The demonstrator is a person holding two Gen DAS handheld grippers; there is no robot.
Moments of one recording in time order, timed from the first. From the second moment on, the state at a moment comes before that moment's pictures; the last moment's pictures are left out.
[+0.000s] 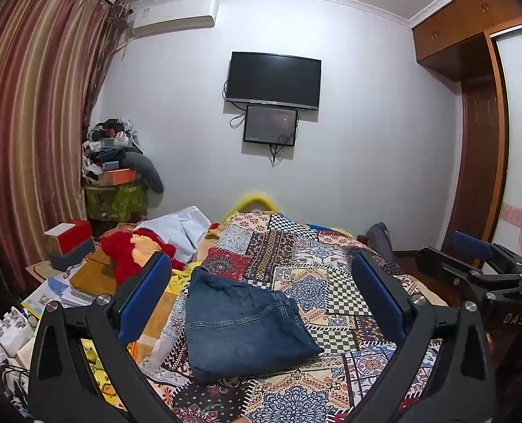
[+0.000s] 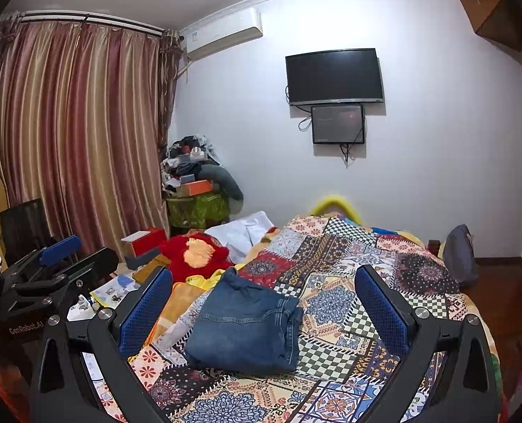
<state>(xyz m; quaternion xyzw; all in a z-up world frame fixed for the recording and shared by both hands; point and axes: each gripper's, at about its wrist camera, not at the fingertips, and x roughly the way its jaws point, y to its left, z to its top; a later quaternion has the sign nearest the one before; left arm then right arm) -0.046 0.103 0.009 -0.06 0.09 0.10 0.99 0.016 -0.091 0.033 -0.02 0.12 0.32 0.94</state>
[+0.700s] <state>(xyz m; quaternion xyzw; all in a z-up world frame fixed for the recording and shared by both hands) -0.041 0.096 0.005 -0.06 0.10 0.08 0.99 0.017 -0.088 0.028 -0.01 0.13 0.32 0.94</state>
